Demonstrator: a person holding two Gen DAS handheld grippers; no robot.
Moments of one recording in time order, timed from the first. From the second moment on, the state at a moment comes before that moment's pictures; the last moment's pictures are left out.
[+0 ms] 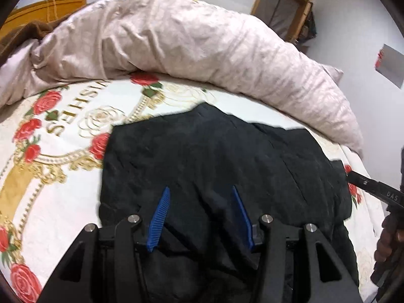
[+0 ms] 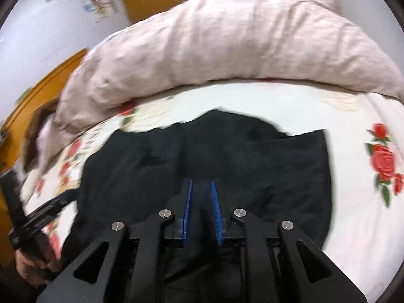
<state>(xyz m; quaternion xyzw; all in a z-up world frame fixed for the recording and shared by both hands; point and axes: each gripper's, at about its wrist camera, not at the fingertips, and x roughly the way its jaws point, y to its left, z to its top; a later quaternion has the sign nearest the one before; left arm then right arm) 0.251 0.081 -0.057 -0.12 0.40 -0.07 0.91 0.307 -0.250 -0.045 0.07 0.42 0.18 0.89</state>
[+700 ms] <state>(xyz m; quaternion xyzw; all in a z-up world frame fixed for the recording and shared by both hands) 0.229 0.033 -0.109 -0.11 0.46 -0.11 0.88 0.298 -0.232 -0.123 0.02 0.49 0.19 0.85</state>
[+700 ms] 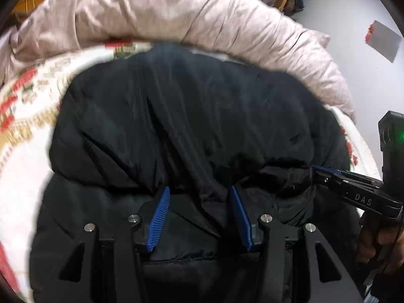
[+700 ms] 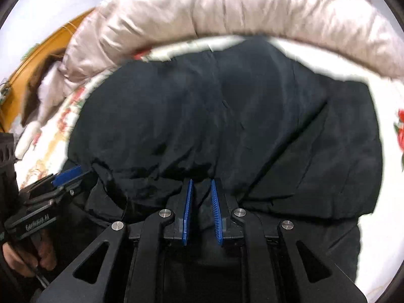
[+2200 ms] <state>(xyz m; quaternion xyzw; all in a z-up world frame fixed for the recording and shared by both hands) 0.264 0.044 -0.063 -0.08 0.41 -0.08 0.91 0.339 -0.286 -0.064 0.03 0.44 0.14 0.89</state>
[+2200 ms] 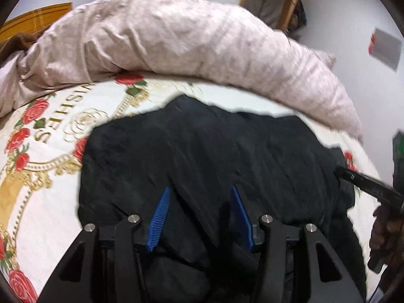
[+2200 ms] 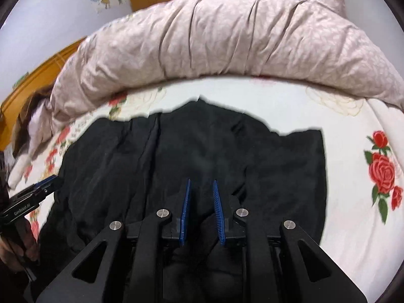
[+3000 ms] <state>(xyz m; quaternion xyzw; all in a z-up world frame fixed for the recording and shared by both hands) 0.249 -0.008 -0.103 -0.03 0.45 -0.08 0.89 0.309 -0.242 -0.106 0.01 0.49 0.17 0.86</state>
